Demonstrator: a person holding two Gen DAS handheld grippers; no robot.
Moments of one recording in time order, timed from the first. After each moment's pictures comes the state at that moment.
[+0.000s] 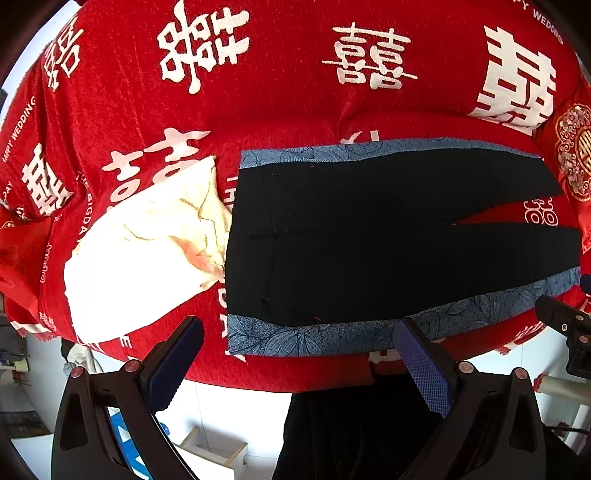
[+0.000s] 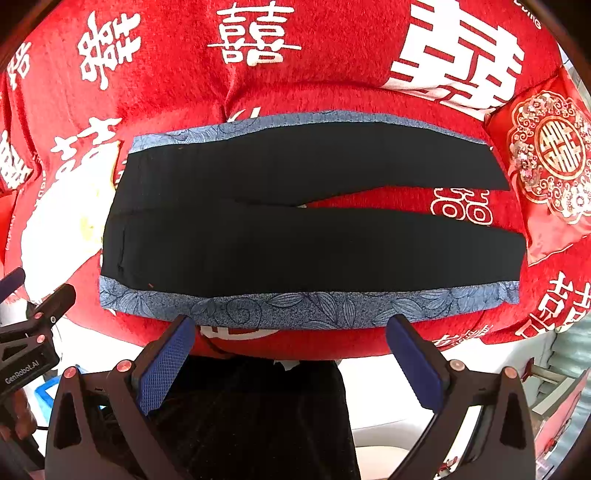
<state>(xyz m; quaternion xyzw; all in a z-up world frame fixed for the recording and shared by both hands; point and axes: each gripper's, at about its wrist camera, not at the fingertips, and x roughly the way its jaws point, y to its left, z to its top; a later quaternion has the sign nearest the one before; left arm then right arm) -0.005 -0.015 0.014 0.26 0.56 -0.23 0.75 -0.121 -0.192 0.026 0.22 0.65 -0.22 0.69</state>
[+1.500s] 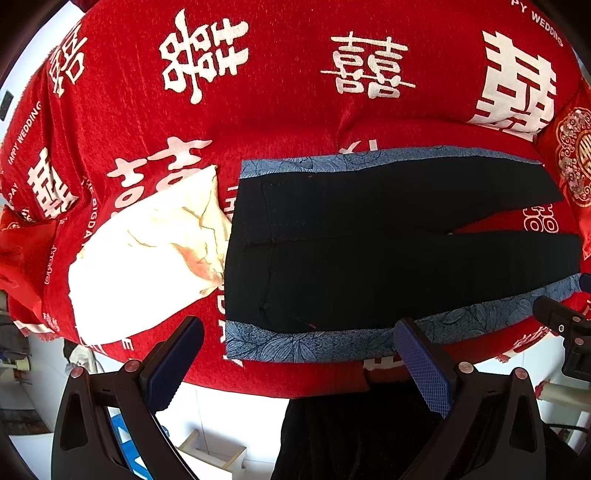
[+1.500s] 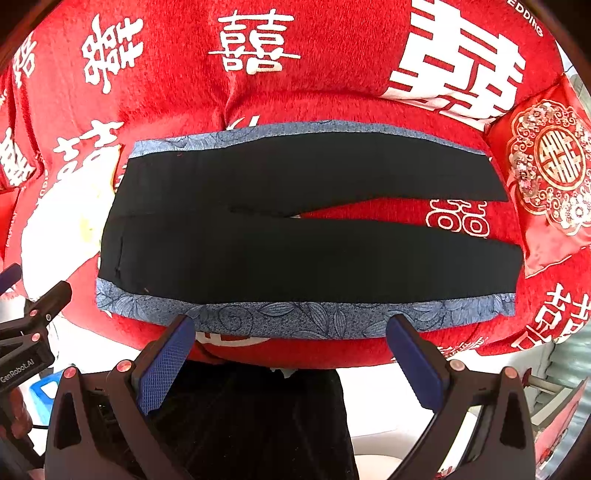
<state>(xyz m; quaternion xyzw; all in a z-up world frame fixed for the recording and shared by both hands) -0.010 -0.027 0.022 0.26 0.55 -0.22 0.76 -0.125 -0.203 0.029 0.20 0.65 -0.22 0.70</state>
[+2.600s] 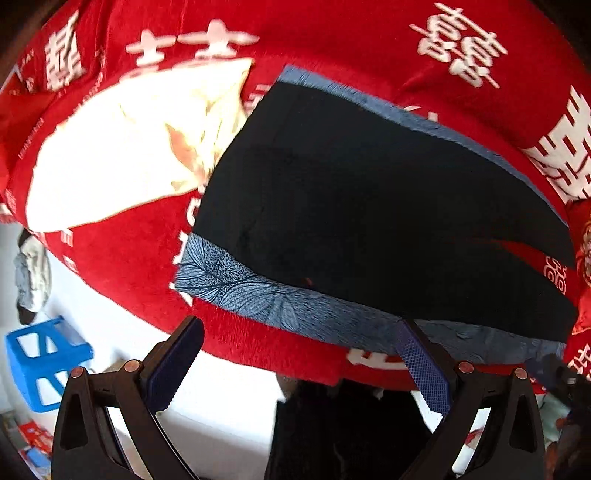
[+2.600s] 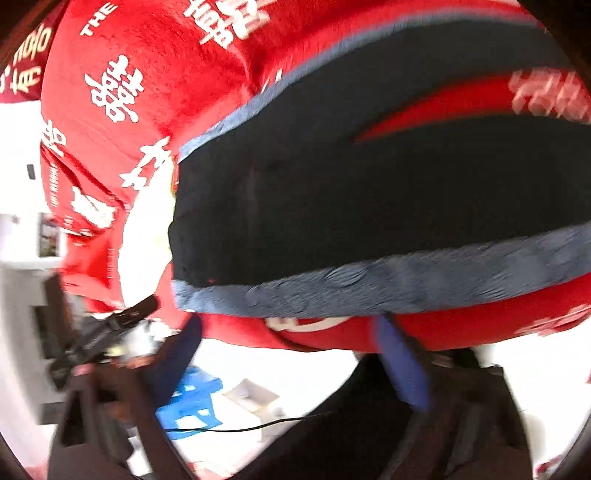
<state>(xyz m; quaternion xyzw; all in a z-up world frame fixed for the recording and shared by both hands) 0.000 0.032 -0.094 0.10 0.66 -0.15 0.73 -0.184 -0.227 -0.092 0.48 0.56 -0.06 0.67</state>
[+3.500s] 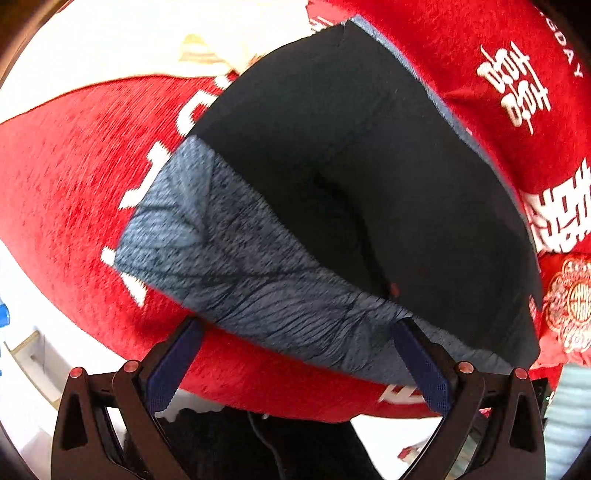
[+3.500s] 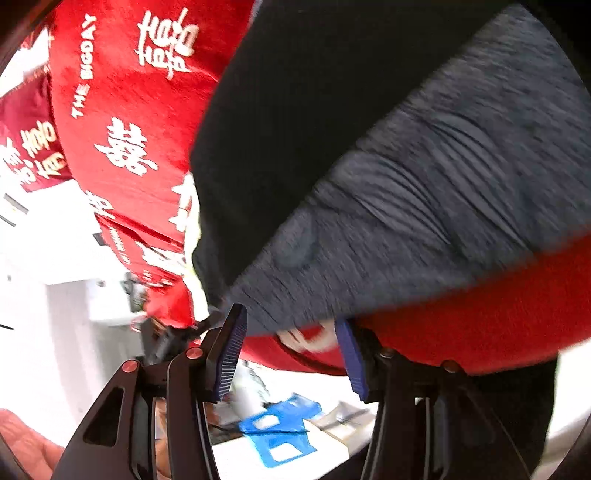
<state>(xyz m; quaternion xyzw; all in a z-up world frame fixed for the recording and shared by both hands) 0.026 0.088 -0.200 -0.07 0.69 -0.19 0.70 -0.231 -0.208 -0.221 0.65 0.39 0.00 0.65</state>
